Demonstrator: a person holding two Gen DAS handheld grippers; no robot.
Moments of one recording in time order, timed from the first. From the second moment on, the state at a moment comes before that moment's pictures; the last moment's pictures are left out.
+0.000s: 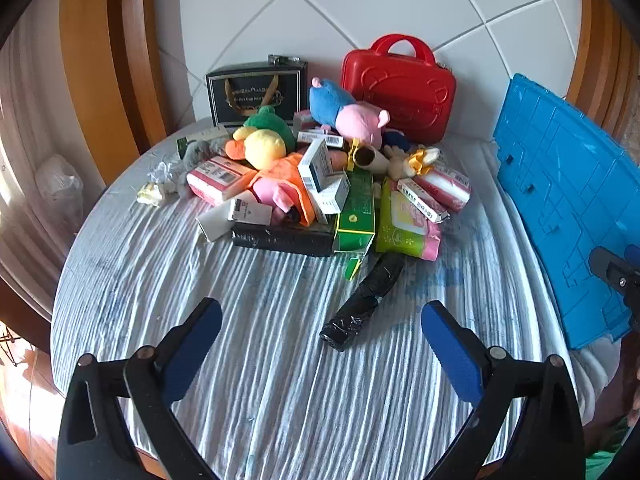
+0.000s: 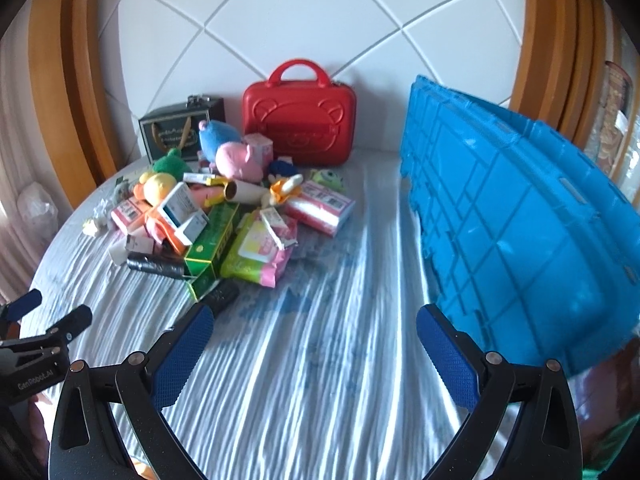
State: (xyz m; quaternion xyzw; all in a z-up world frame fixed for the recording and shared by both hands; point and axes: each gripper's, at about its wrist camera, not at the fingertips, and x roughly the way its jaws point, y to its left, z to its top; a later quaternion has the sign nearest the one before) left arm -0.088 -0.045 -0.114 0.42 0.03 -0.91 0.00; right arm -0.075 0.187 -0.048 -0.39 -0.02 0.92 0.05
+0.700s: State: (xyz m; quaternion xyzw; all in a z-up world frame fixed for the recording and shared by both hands) left arm -0.213 0.007 -0.272 0.56 0.02 -0.83 -0.02; right arm -0.234 0.217 -0.175 -0.52 -0.02 0.86 -0.03
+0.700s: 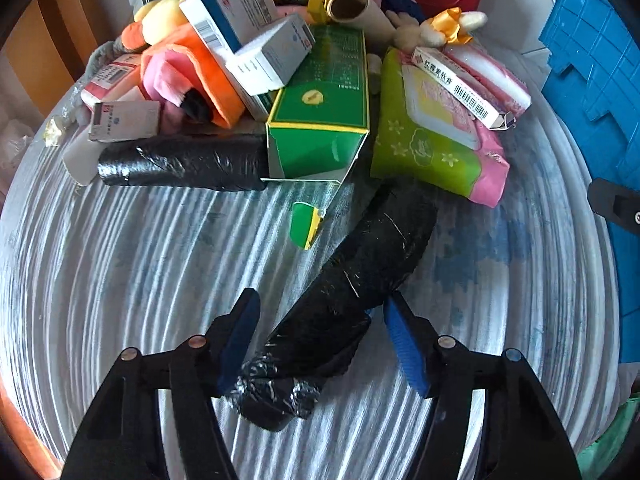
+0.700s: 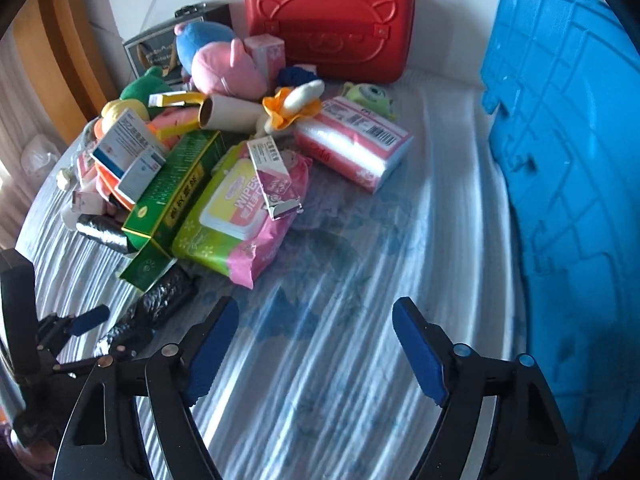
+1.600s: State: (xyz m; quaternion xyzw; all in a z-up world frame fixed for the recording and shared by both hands) left arm -0.235 0.007 -0.276 0.56 0.04 -0.83 -0.01; right arm -0.314 0.177 -0.215 -0.52 -0.01 0.85 -0.05
